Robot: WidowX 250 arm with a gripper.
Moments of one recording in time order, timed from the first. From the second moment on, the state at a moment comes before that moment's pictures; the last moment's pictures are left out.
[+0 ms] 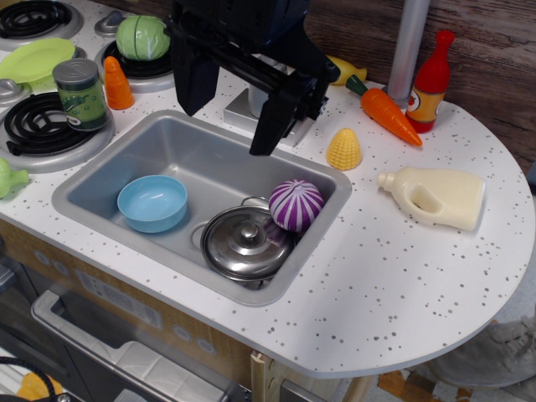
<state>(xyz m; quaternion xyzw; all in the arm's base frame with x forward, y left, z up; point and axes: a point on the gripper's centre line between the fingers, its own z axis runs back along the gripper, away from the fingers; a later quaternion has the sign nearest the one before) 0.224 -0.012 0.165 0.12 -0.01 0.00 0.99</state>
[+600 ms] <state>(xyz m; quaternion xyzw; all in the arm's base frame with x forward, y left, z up) 0.255 -0.016 0.145 0.13 -0.04 0.03 0.99</state>
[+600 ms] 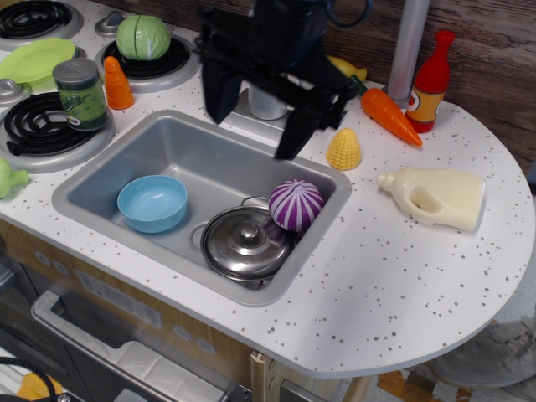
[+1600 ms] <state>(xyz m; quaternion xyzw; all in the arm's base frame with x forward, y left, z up) 0.379 -0.028 0.086 0.05 -0.14 0.00 0.99</state>
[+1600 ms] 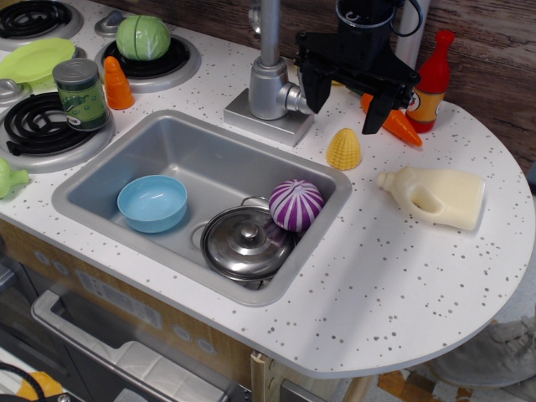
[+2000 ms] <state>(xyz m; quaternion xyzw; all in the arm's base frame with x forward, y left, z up) 0.404 -0.023 0.051 0.03 -0.17 -0.02 0.99</state>
